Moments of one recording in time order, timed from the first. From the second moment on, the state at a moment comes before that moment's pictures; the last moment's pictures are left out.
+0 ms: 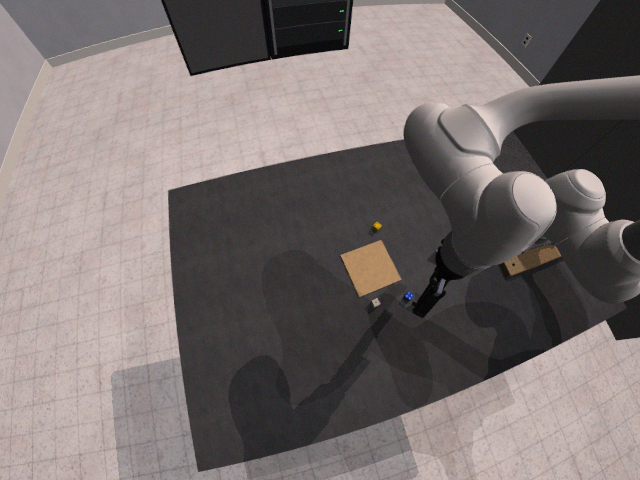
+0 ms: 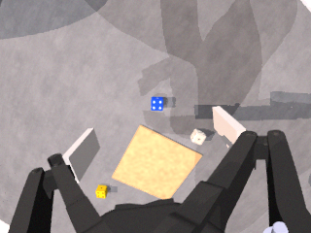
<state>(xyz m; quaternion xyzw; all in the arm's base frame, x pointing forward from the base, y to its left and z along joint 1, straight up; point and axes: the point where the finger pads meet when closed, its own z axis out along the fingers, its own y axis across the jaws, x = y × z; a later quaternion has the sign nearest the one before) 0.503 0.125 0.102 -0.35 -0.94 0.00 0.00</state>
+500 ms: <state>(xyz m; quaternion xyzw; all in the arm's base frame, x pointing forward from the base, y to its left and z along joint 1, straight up) 0.503 0.124 0.131 -0.35 -0.94 0.00 0.00</state>
